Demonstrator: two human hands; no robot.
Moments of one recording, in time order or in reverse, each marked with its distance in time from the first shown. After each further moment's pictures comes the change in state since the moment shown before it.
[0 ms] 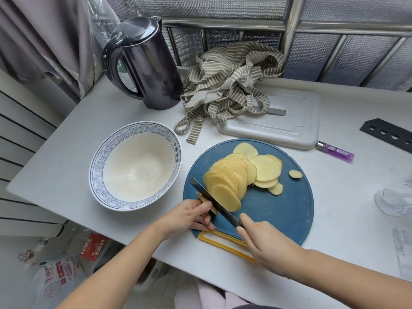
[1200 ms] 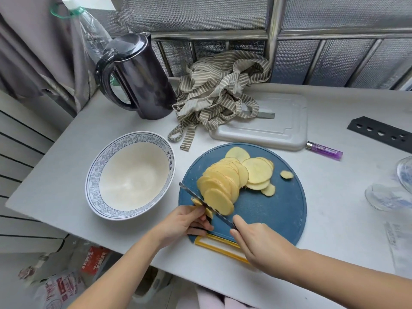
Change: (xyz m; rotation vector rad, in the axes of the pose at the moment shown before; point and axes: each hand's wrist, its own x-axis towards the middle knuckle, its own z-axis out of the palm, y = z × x) left_hand -0.001 0.002 0.008 -0.113 0.086 -0.025; right_hand -0.006 -0.002 -0.001 -0.082 0.079 -0.035
